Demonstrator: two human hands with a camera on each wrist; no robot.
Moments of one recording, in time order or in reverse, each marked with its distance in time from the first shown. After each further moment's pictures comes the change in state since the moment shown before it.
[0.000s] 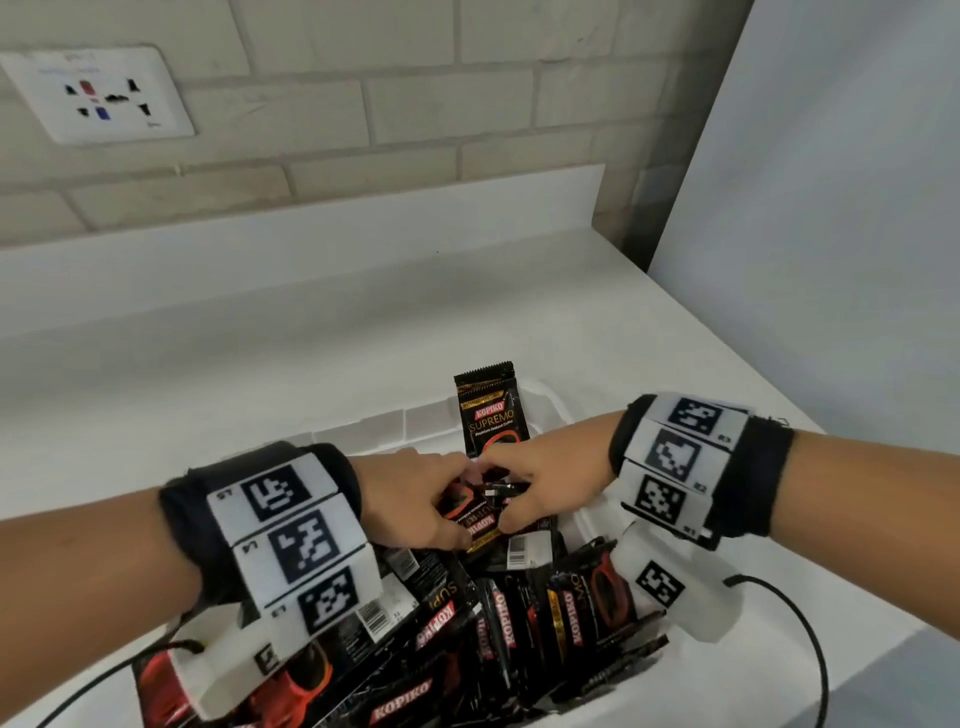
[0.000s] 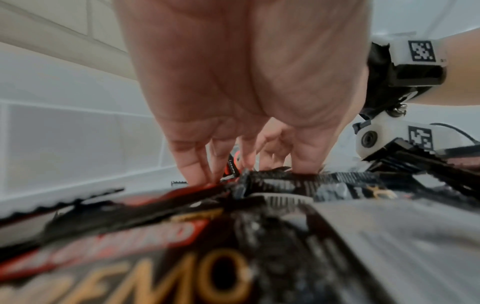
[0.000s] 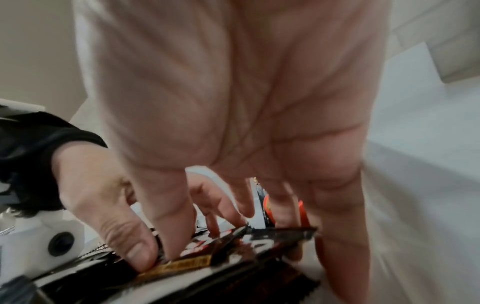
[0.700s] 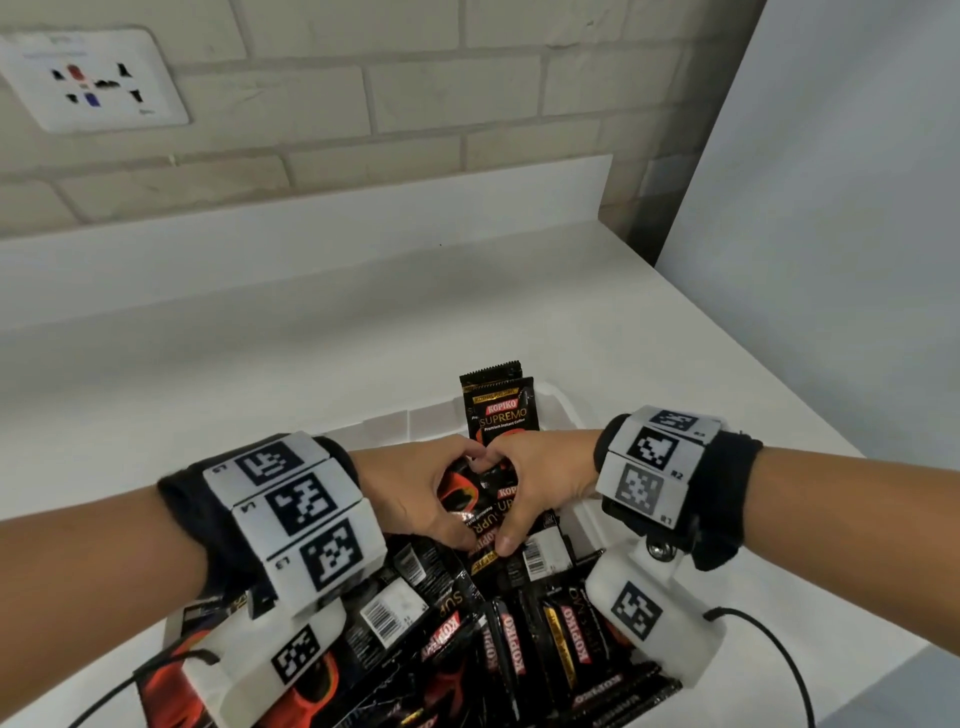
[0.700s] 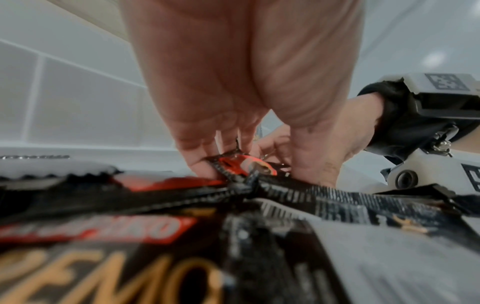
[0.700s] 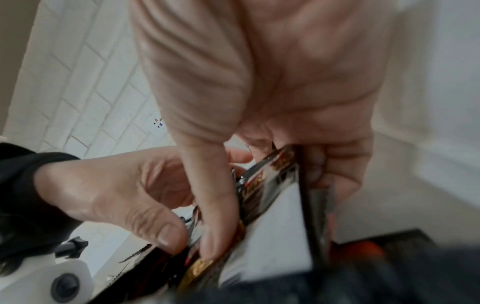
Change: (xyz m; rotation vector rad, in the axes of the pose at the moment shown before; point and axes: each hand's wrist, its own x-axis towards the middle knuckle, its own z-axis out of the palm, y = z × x) left_hand 0.010 -0.012 -0.002 -0.308 0.047 0.019; right_hand 0.023 0.002 0.008 0.366 0.088 0.083
